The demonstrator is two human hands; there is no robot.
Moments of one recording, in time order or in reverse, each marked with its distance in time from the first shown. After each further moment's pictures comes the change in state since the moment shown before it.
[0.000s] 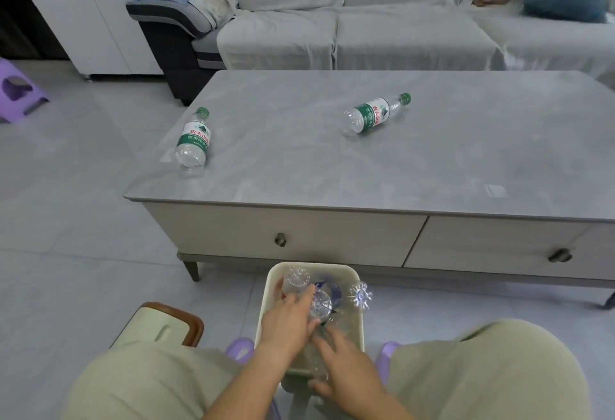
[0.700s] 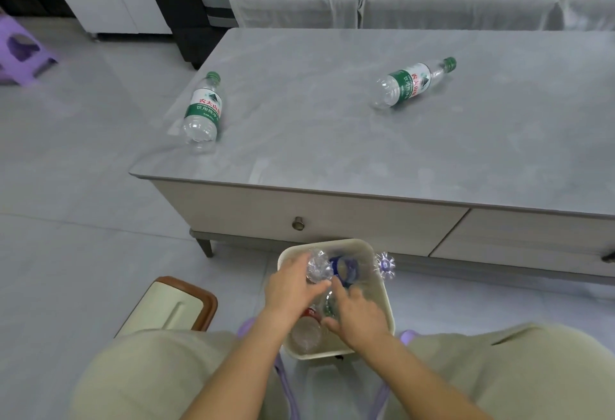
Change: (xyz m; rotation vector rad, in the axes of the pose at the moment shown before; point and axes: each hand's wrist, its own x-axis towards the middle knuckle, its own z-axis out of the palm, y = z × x) left_hand 0.042 -0.026 -0.023 -0.302 0.072 -0.177; right_hand 0.081 0.002 -0.019 -0.092 -0.035 0.195
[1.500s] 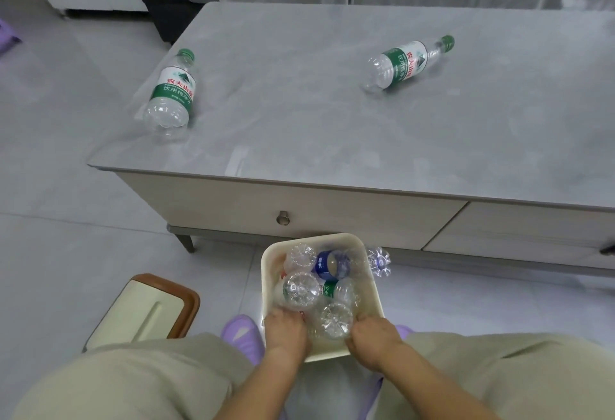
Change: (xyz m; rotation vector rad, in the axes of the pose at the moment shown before) left_hand -0.017 -0.032 0.099 0.711 -0.368 0.023; right_hand 0.006 0.055 0.025 -0.275 -0.321 -0.034
